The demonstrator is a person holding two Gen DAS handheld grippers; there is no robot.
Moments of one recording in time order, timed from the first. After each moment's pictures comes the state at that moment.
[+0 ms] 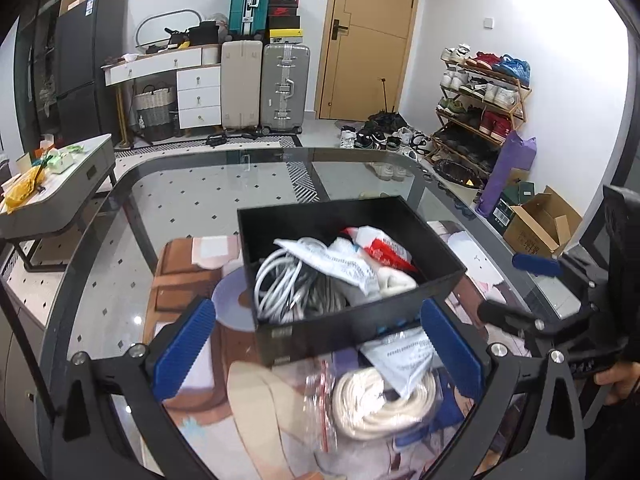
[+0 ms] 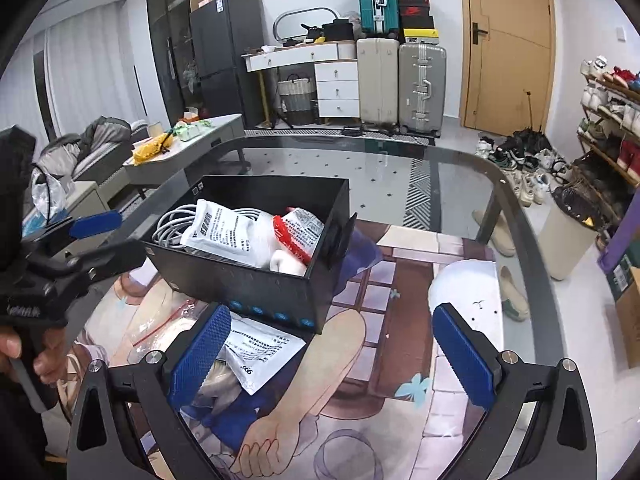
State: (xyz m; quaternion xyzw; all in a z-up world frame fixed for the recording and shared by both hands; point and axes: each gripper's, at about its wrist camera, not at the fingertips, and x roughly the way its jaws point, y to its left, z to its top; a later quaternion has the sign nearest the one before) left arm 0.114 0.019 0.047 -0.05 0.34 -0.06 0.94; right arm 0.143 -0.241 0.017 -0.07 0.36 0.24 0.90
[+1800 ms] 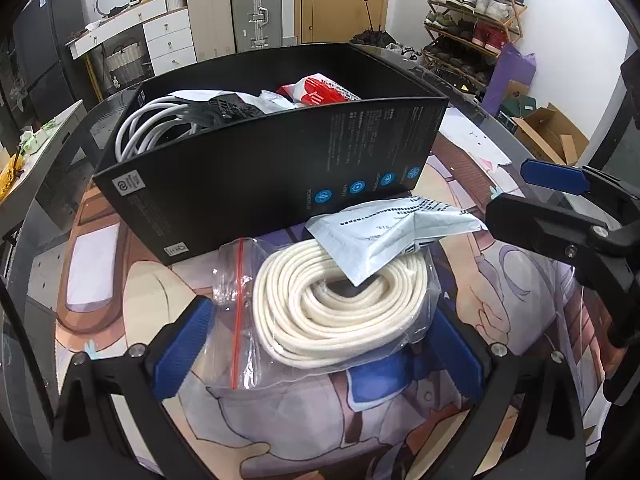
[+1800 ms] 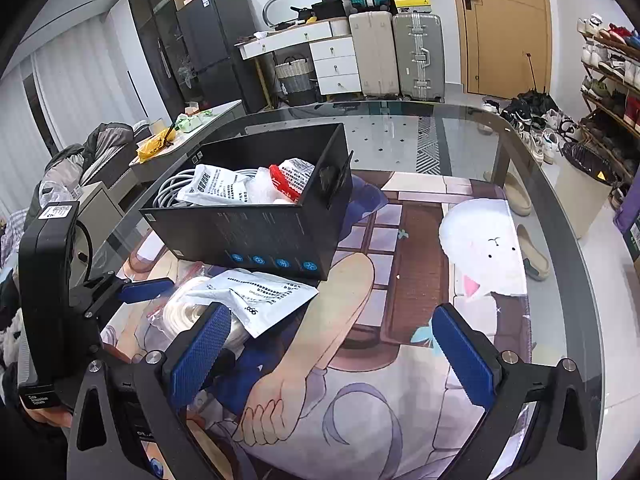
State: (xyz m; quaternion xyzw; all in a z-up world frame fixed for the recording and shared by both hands) left arm 0.114 -0.052 -0.027 0.01 0.47 -0.08 0.88; right arm 0.134 -0.256 -0.015 -0.02 0.41 0.25 0.88
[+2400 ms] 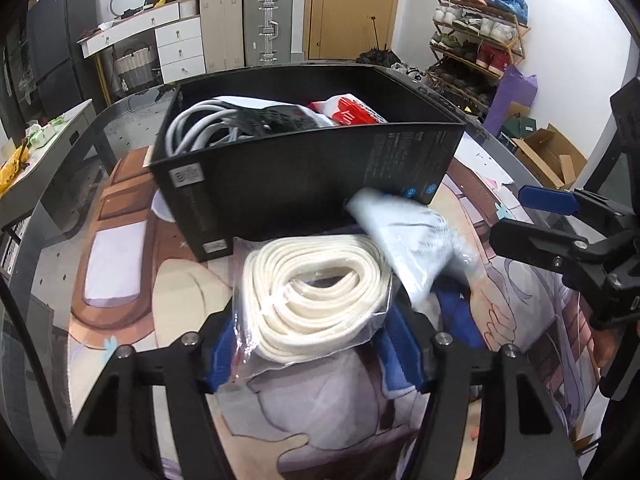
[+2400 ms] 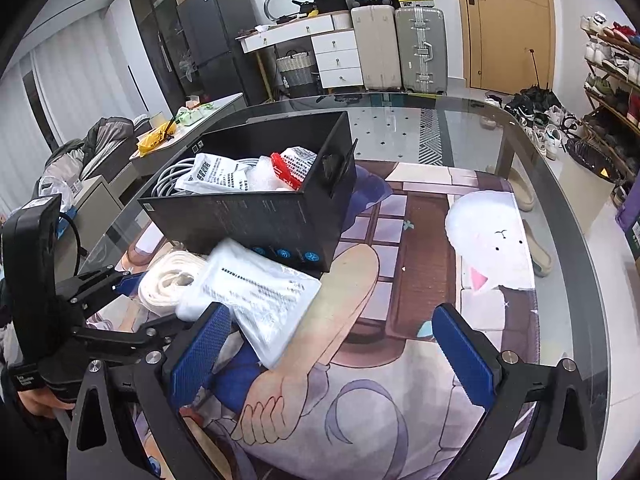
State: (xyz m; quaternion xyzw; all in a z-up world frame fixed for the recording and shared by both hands) left arm 0.100 -0.017 -0.023 -0.01 0.44 -0.08 0.90; right arm 0.133 -0.252 -0.022 -0.03 0.42 0.25 0.87
